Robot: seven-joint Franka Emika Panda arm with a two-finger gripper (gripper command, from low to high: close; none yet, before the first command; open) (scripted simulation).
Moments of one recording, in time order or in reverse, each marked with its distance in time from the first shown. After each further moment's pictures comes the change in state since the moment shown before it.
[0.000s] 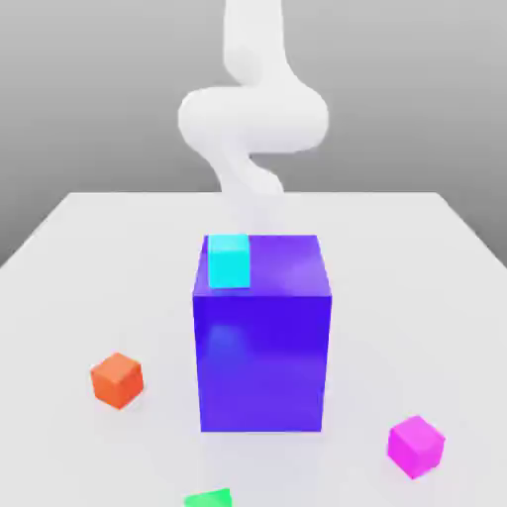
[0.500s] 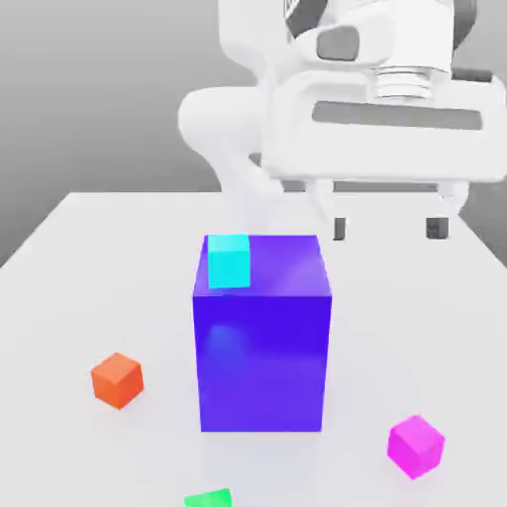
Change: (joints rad) arm 0.068 0.550 0.155 -0.100 -0.089 0.225 0.012
